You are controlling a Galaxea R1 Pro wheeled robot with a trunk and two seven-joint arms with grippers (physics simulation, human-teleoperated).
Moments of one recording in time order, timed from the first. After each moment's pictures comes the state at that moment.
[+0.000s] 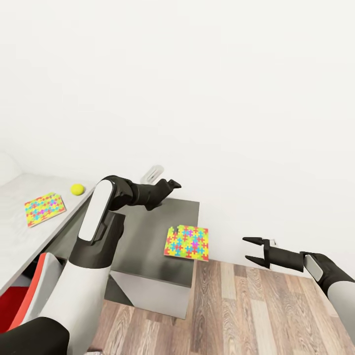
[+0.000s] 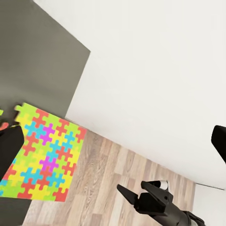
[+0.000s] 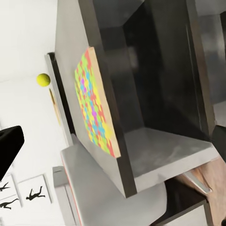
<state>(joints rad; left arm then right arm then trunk) -0.91 -0.16 -0.23 -1.56 1.66 0.78 1.22 -0.86 -0.38 -0.17 -0.30 -0.37 1.03 1.13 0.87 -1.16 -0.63</state>
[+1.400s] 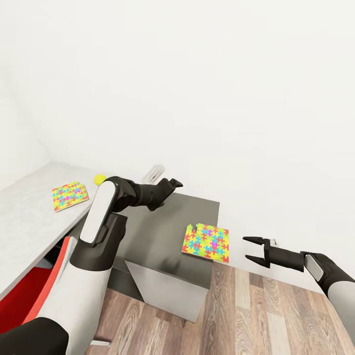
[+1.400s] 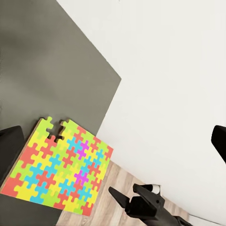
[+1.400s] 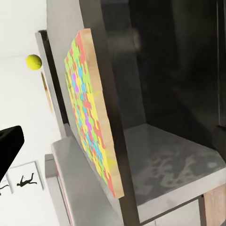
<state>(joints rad) -0.91 -0.15 -0.27 -1.57 1.66 0.69 1.22 -0.86 -0.38 -0.17 -0.30 -0.37 1.03 1.13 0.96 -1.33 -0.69</state>
